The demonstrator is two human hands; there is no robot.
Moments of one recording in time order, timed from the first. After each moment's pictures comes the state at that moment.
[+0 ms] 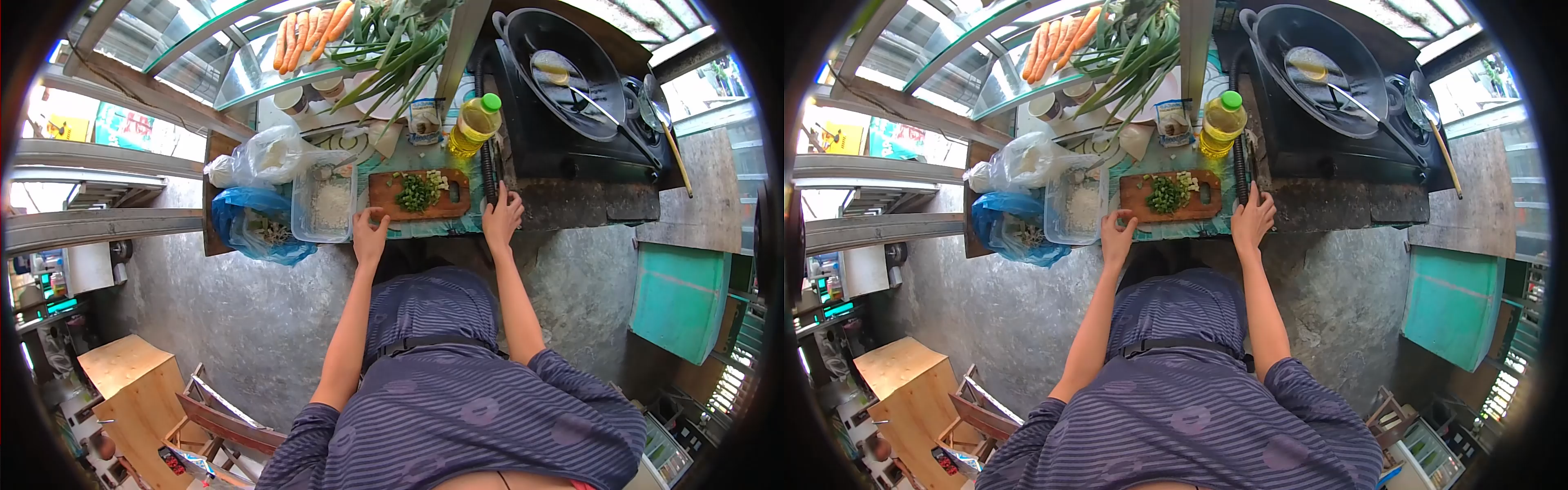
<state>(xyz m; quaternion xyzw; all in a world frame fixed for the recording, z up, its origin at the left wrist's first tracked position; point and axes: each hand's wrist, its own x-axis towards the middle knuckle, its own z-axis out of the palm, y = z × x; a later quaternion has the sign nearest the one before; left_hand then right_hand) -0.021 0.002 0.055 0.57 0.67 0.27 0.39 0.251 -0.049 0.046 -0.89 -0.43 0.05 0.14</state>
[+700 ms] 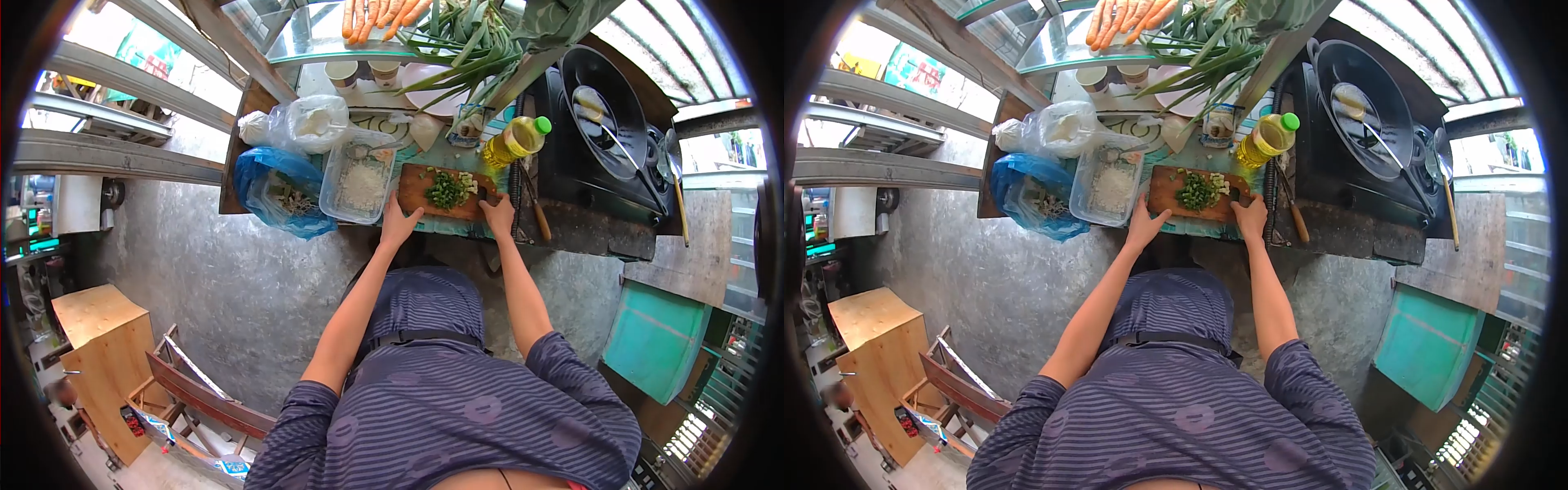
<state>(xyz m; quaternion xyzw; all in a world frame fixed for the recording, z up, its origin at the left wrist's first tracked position) -0.032 0.016 0.036 0.53 0.64 0.16 0.53 0.232 0.005 0.039 -0.85 -0.36 0.36 0.12</state>
